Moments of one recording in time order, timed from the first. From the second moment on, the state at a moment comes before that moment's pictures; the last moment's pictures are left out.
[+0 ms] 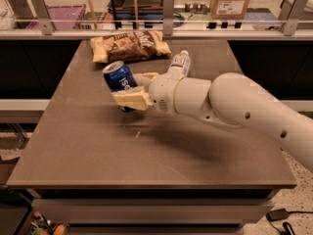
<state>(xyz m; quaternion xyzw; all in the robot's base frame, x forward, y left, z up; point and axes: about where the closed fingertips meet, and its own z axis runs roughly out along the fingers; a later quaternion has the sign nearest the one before) 0.551 0.066 0.888 -0.40 0.67 0.30 0.55</state>
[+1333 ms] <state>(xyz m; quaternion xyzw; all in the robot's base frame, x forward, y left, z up) 0.556 0.106 0.897 -0.44 0.59 0.38 0.56</state>
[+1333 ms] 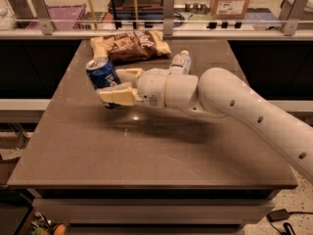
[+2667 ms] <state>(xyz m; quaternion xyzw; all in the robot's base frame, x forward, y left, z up) 0.544 0.135 0.879 -0.46 0.58 0.40 0.54</state>
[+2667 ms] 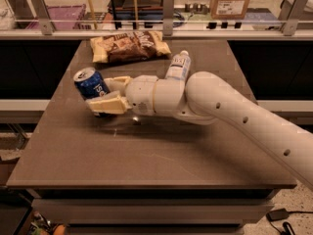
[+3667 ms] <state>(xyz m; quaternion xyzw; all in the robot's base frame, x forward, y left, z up) 0.539 0.144 0.857 -0.46 0.58 0.42 0.52</state>
